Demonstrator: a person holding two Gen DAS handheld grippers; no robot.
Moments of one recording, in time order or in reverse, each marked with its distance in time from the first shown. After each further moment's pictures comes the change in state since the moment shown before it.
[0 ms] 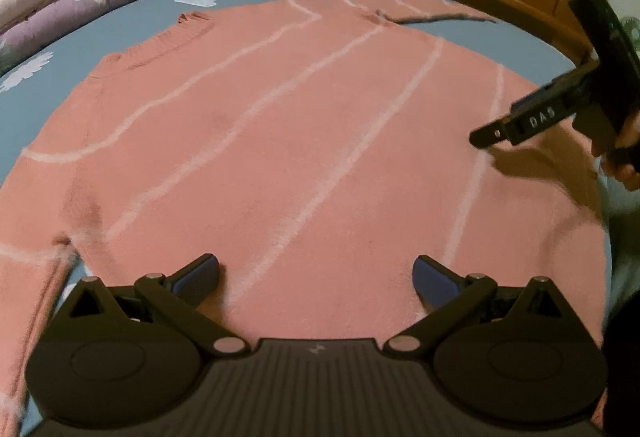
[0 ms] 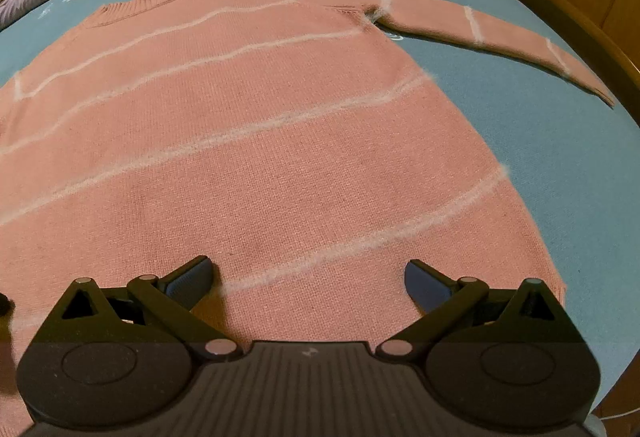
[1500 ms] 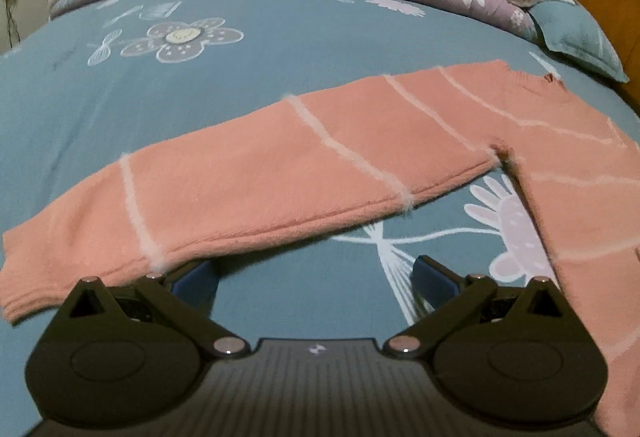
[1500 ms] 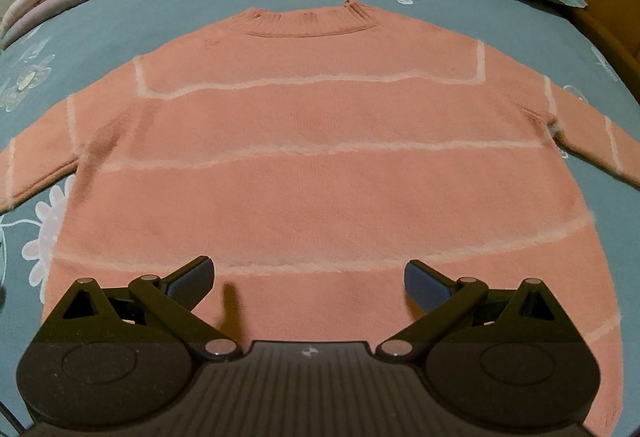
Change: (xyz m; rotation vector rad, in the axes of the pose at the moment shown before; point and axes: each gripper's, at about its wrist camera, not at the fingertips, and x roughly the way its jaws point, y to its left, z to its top) left arm -0.108 0.124 -0.141 -0.716 -0.085 0.565; right arm -0.015 0.099 0.049 -0.242 -0.026 0.205
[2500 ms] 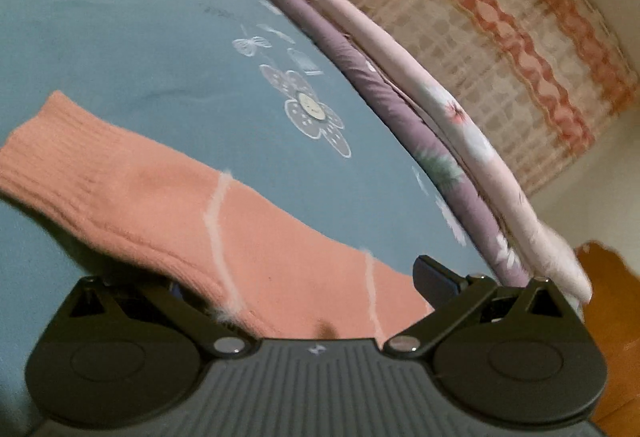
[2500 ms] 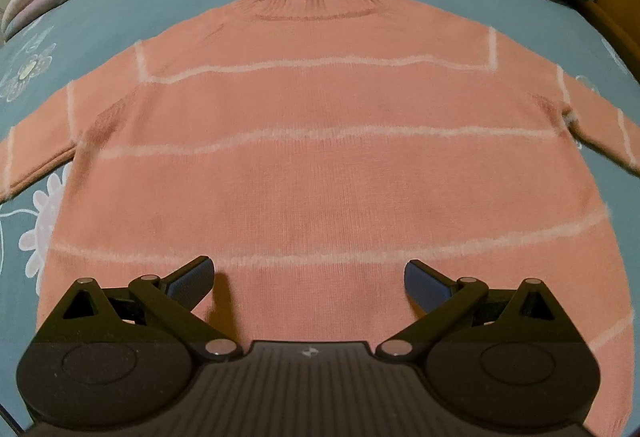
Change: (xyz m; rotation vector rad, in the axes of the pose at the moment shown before) left arm 0.007 0.088 -0.017 -0.808 -0.386 -0.099; right arm 0.012 0.001 0.003 0.001 0.040 0.021
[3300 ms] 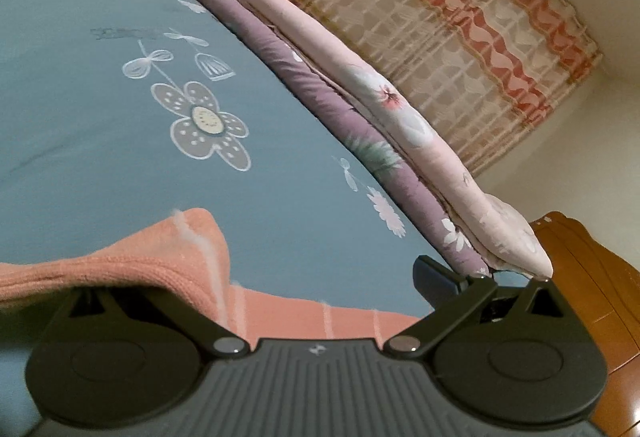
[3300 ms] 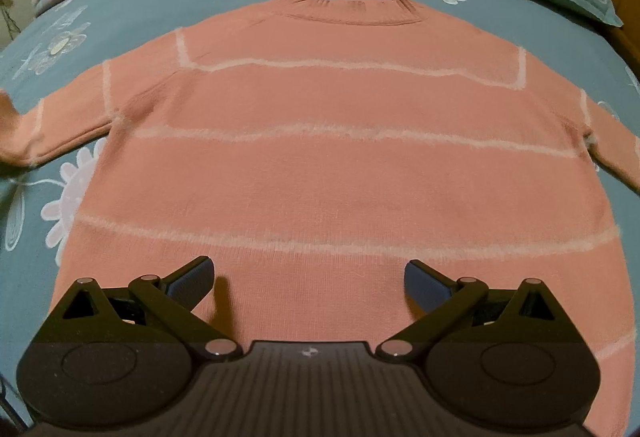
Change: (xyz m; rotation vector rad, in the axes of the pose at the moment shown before) left arm 0.005 -0.091 0.035 0.088 0.071 -0.129; right arm -0.014 0.012 -0.008 -0.099 -0.017 0.055
